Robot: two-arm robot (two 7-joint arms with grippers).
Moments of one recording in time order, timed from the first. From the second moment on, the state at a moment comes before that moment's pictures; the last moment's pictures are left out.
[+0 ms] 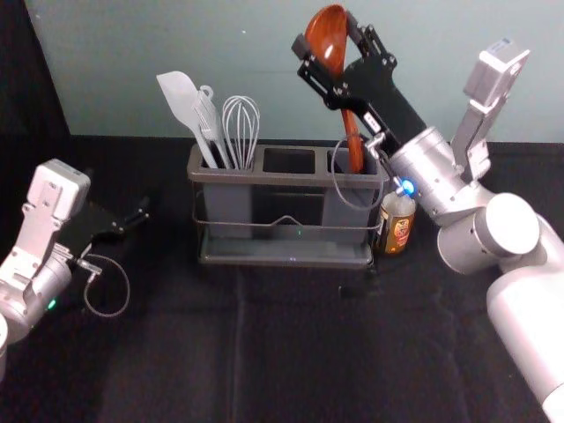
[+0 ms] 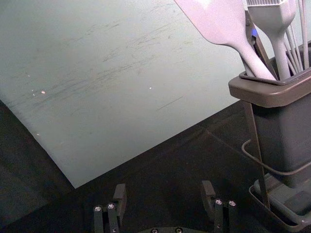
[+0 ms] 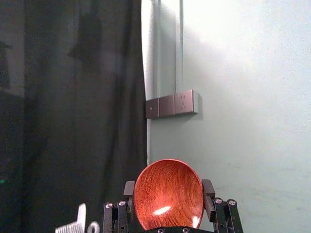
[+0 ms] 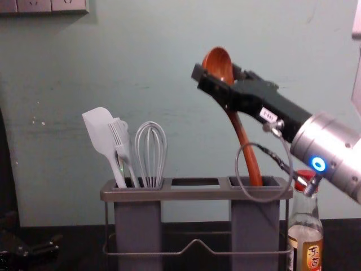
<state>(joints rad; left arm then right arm) -0.20 0.60 0.45 -1.41 -0.25 -0.12 0.03 0.54 0.12 -0.33 -1.09 0.46 -0.47 0.57</state>
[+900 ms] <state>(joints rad) -0.20 0.60 0.45 -1.41 -0.25 -0.12 0.03 0.45 0.11 -0.31 -1.06 0.46 -0.49 0.59</state>
